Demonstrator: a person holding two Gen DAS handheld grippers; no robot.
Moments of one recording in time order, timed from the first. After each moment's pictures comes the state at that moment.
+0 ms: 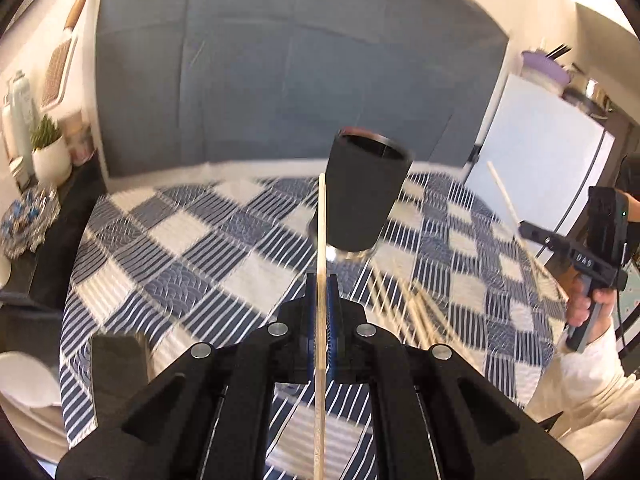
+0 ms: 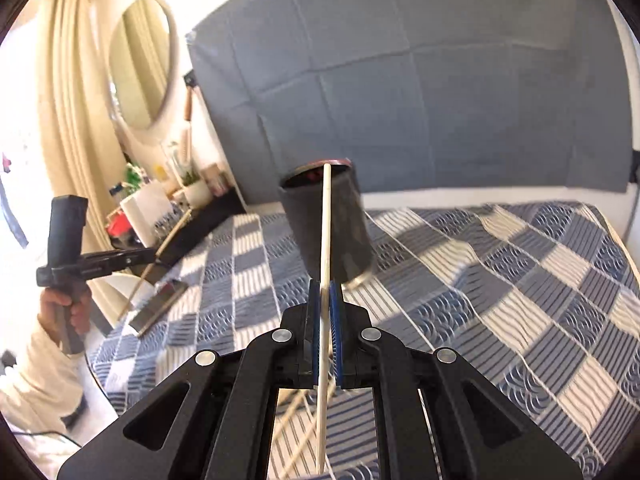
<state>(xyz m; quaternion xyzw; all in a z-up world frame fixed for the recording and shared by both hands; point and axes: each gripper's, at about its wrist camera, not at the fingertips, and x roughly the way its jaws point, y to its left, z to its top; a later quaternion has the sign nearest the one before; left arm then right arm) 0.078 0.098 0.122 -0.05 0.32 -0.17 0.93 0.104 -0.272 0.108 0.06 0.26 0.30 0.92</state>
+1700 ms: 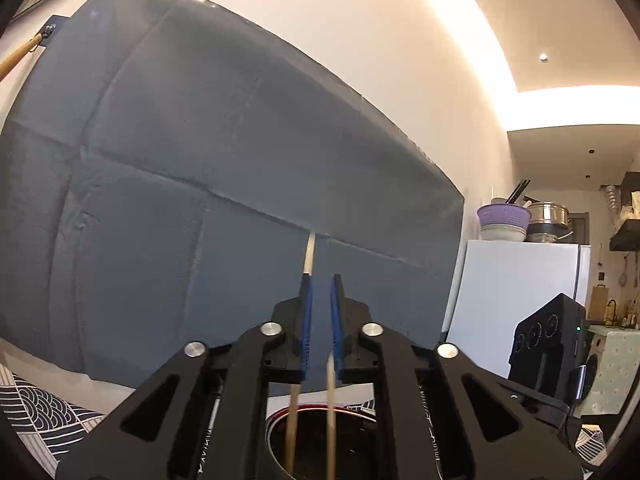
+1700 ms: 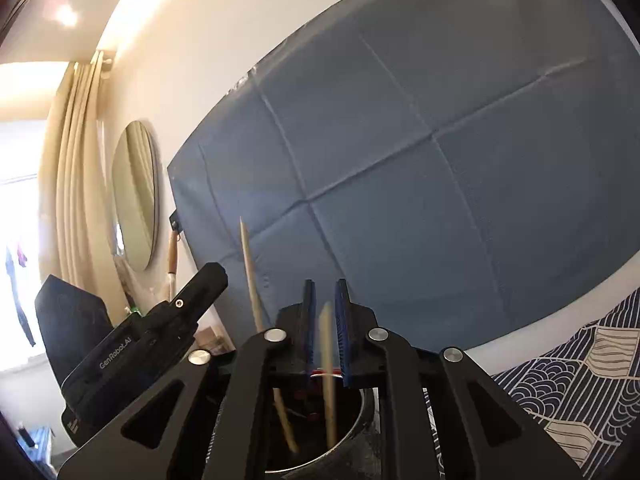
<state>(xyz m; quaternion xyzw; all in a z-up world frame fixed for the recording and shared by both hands) 0.253 0.028 0.125 -0.15 -0.05 -0.24 0.96 0.288 -0.210 0.110 0.21 0.02 0.31 0.93</state>
